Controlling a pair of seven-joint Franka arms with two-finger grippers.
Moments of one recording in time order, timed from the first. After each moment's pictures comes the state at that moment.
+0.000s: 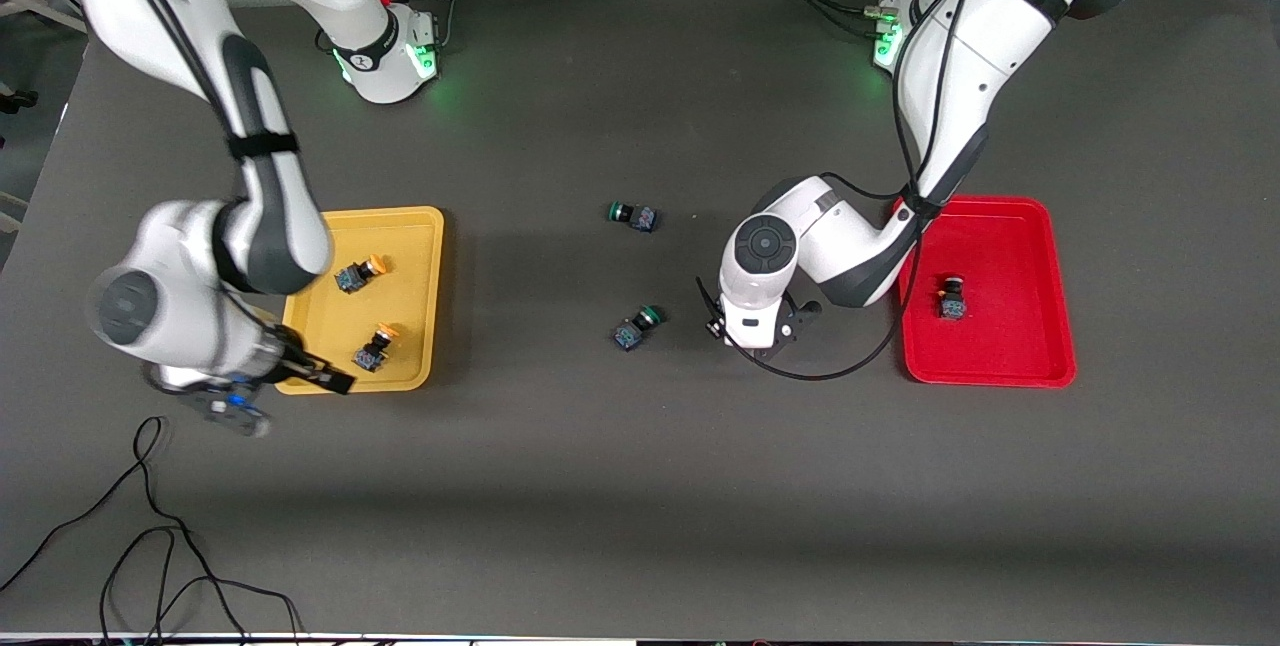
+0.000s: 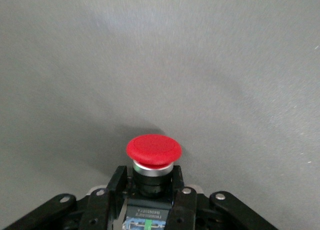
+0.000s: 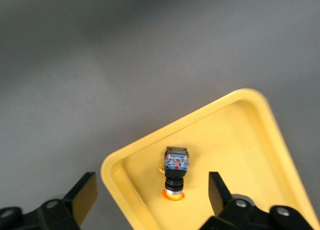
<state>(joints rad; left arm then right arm) -0.19 0.72 -0.48 -1.73 0.39 2.30 -1.55 0.42 0.40 -0.42 -1.77 0.20 2.14 0.40</state>
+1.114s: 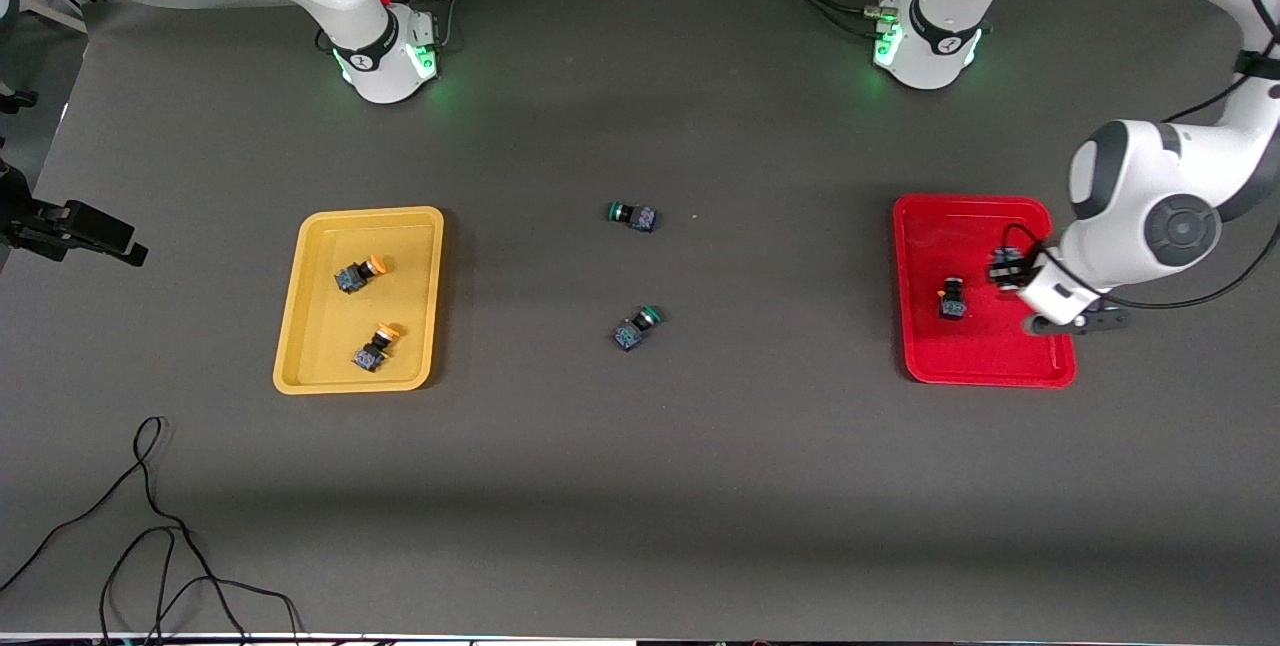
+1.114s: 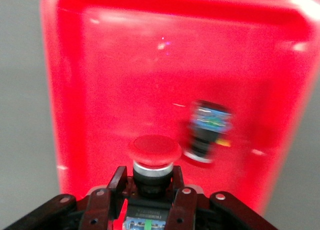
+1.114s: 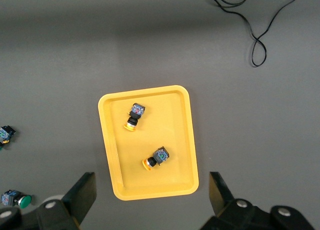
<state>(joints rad) 0.73 0.29 -0.65 -2.21 0.31 2.23 -0.19 0.42 0.06 -0.54 -1.56 0.06 1.63 0.00</state>
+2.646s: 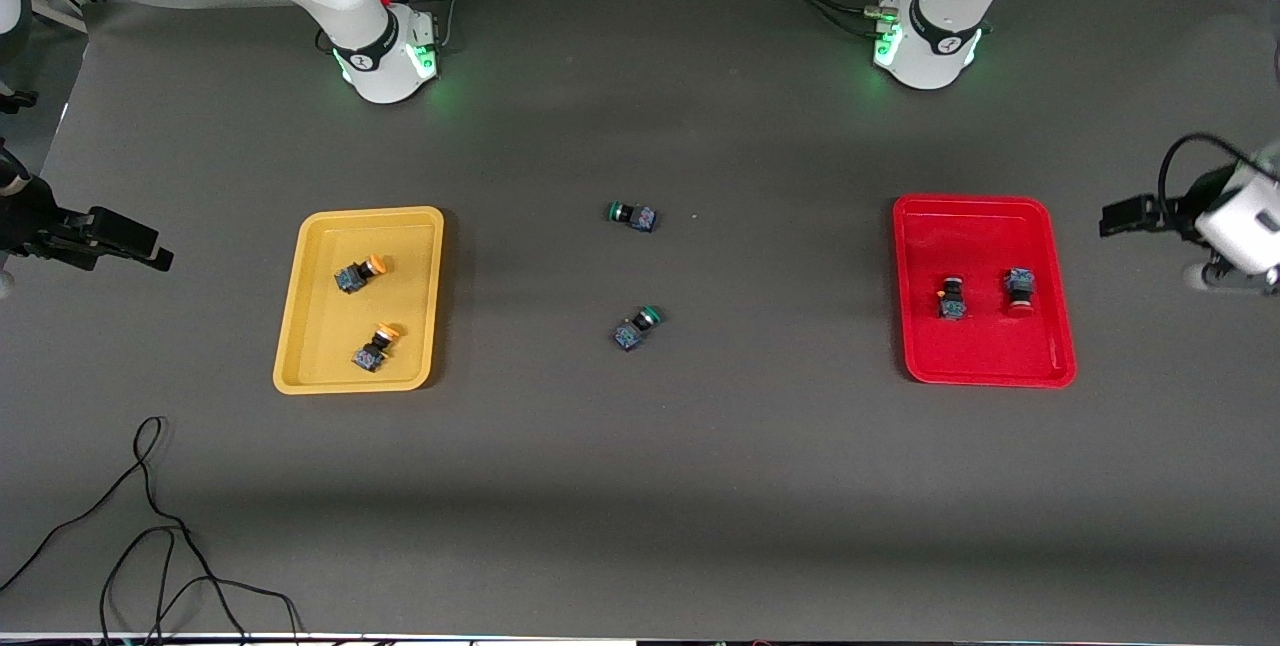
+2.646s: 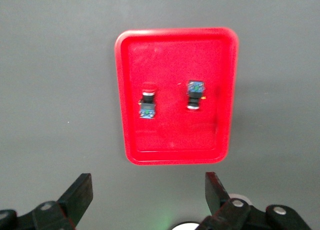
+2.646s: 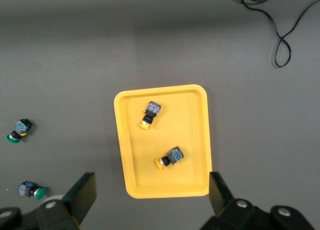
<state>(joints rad) 0.46 0.00 -0.39 -1.79 0.03 1.63 0.14 0.43 0.08 -0.53 -1.55 0.12 1.63 -0.02</state>
